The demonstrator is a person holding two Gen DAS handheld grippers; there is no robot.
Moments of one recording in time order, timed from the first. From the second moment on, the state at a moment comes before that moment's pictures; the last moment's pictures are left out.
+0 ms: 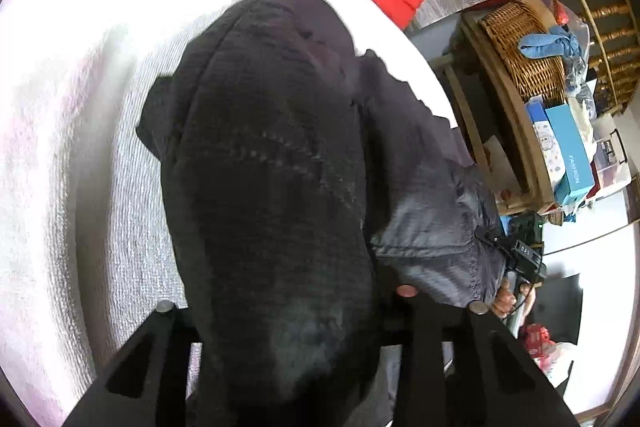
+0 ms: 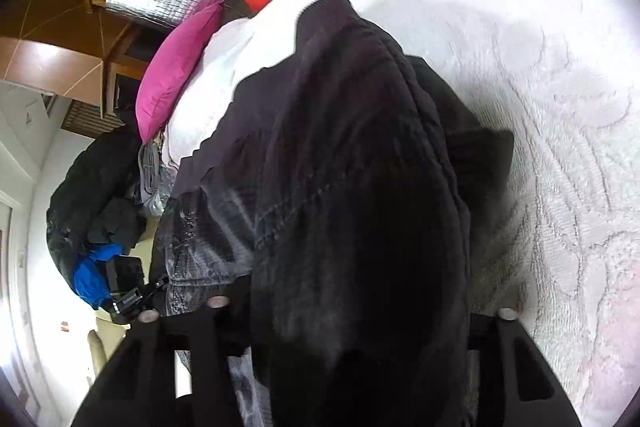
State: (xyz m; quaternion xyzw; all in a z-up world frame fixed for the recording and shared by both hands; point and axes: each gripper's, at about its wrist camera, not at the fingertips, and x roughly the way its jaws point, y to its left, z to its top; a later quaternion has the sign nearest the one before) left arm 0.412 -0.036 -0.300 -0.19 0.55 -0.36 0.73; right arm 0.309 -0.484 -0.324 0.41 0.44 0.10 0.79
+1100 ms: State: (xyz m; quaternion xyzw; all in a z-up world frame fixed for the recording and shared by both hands) left arm 0.343 0.015 -0.218 -0.14 0.48 -0.17 0.85; right arm 0.200 -0.483 -0.260 0.36 0.36 -0.07 0.86
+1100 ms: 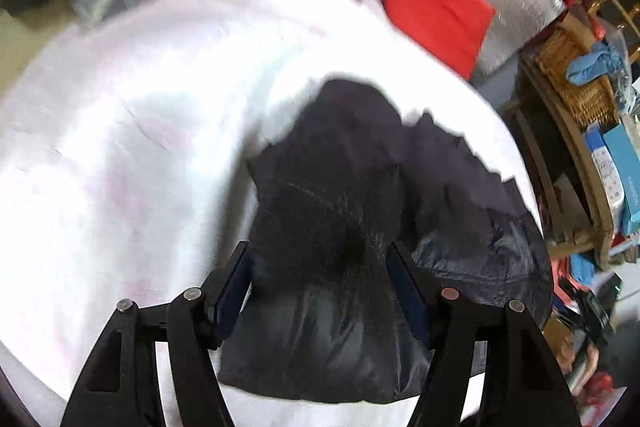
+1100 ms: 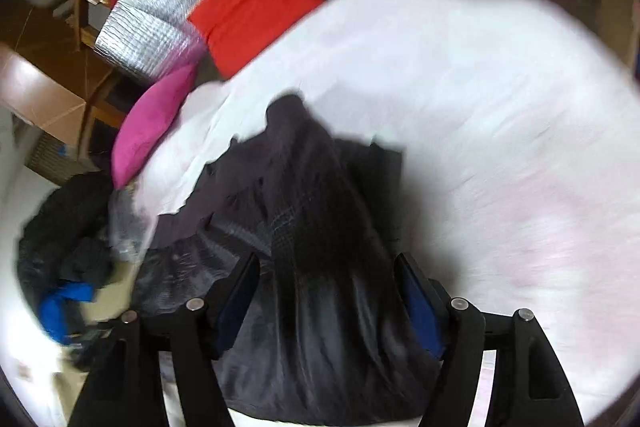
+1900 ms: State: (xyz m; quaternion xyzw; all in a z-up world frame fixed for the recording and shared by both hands) left arm 0.296 -0.014 -0.235 0.01 0.45 -0.12 0.88; right arm 0.161 -0.431 -0.268 0.31 0.36 -0.07 0.87
